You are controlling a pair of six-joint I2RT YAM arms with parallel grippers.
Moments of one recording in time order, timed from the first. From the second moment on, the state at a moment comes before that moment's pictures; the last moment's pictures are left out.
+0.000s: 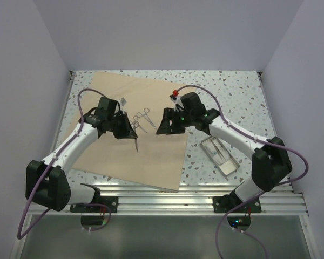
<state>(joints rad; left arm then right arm) -0.30 1.34 1.03 -0.68 0.31 -0.59 0.61 1.55 1.18 -0.40 -0.42 0.57</state>
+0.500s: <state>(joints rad) -0.30 1.22 0.86 -0.44 0.66 -0.51 0.70 1.70 1.19 -0.07 -0.52 0.82</state>
